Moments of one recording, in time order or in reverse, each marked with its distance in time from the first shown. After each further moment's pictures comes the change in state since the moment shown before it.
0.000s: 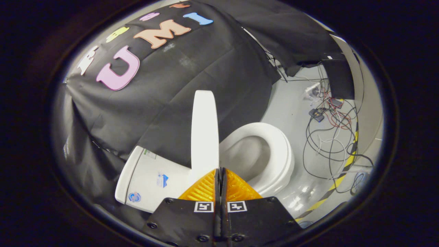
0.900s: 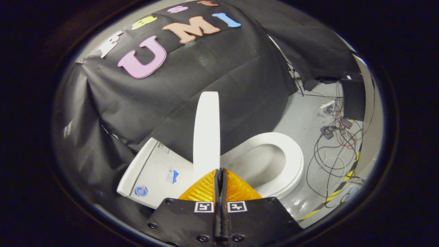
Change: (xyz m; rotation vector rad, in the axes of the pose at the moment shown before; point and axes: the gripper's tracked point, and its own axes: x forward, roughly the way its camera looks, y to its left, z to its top) arm -0.012 0.054 0.005 -0.162 -0.031 0.076
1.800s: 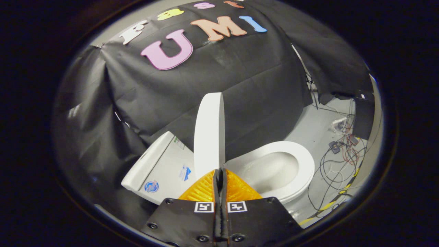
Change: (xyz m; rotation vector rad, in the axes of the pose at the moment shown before) arm -0.007 0.058 0.002 -0.139 -0.016 0.070
